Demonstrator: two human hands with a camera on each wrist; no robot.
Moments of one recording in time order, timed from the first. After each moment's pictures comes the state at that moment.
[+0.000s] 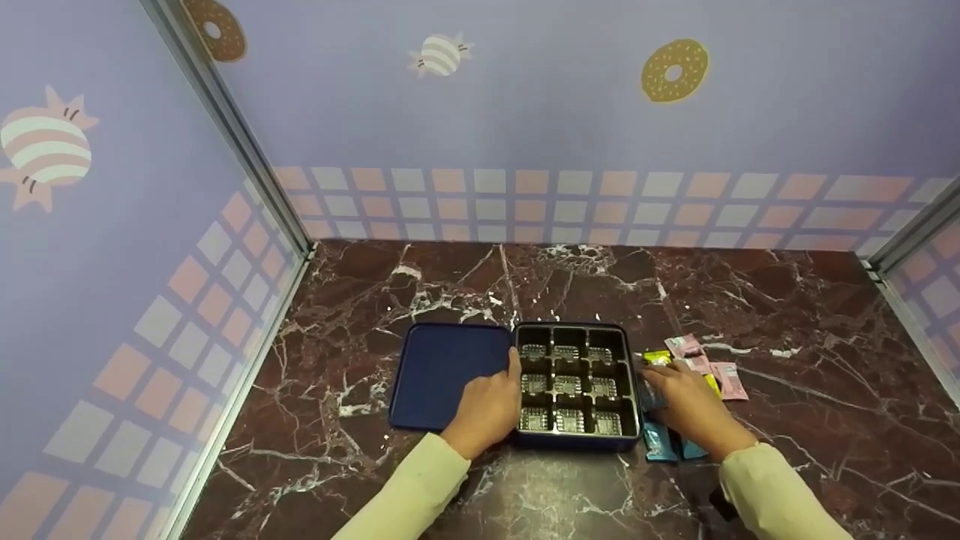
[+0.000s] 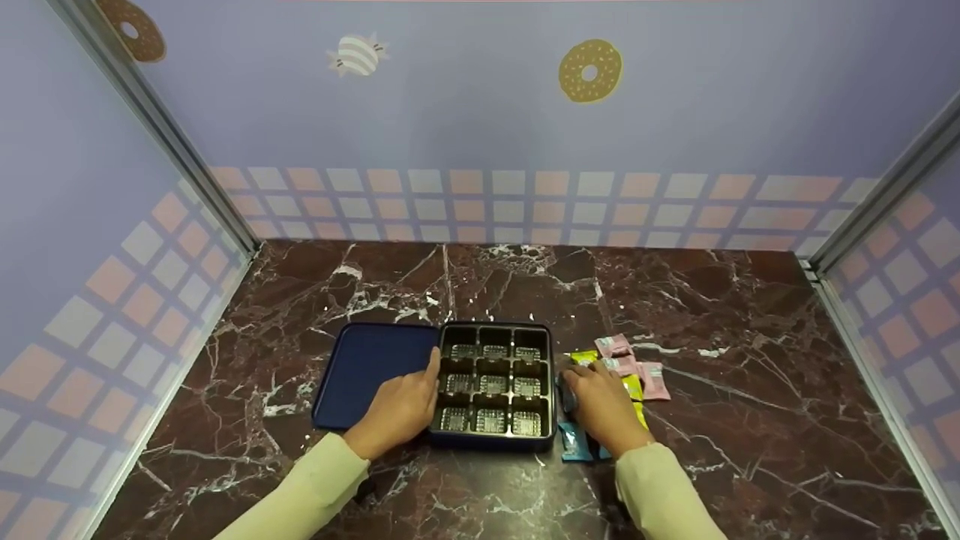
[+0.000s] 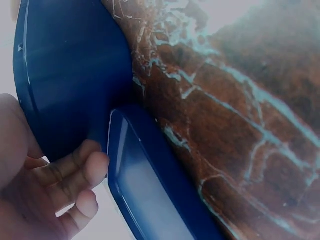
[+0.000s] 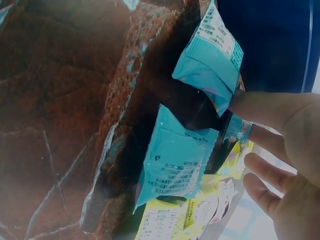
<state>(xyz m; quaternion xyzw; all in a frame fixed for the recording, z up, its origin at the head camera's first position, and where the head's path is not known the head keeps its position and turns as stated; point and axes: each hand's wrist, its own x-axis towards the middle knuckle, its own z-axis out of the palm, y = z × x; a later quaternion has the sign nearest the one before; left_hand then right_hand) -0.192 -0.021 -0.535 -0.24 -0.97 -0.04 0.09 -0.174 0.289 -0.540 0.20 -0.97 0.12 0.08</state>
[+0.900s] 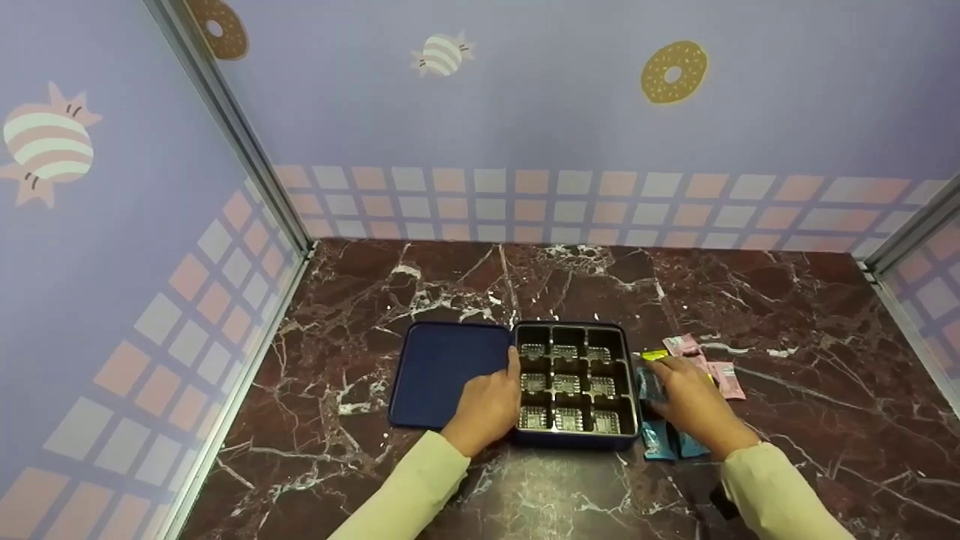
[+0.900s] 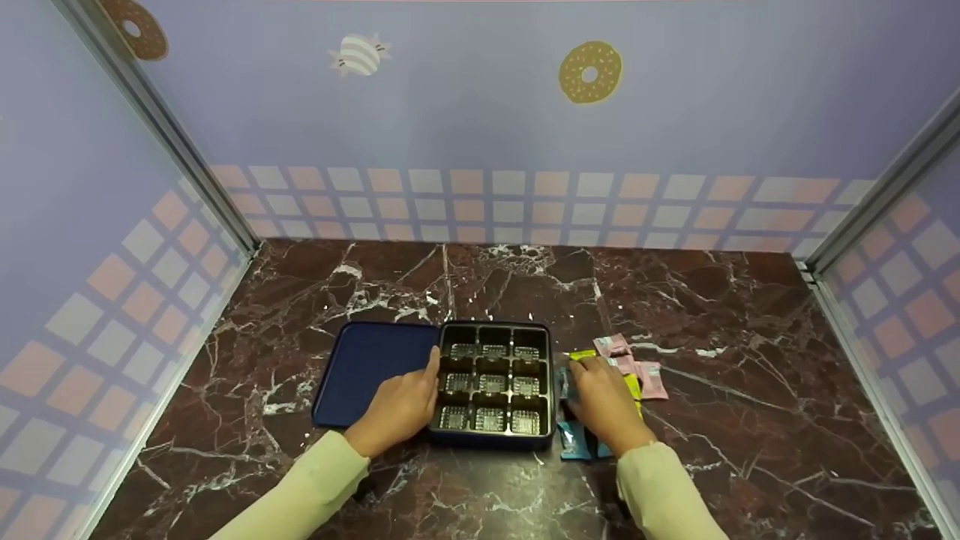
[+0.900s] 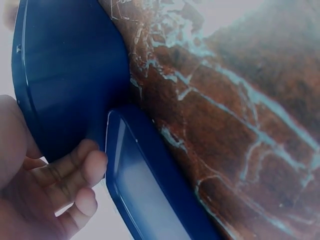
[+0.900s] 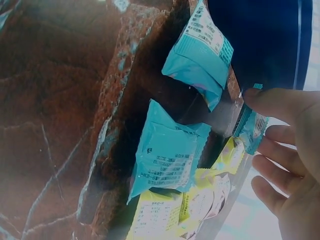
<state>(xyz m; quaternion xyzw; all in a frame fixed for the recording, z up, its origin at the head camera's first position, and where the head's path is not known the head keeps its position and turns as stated) -0.192 -0.020 -0.535 -0.23 -0.97 -0.05 0.08 -0.174 0.290 -0.534 0.15 -0.97 0.15 0.08</state>
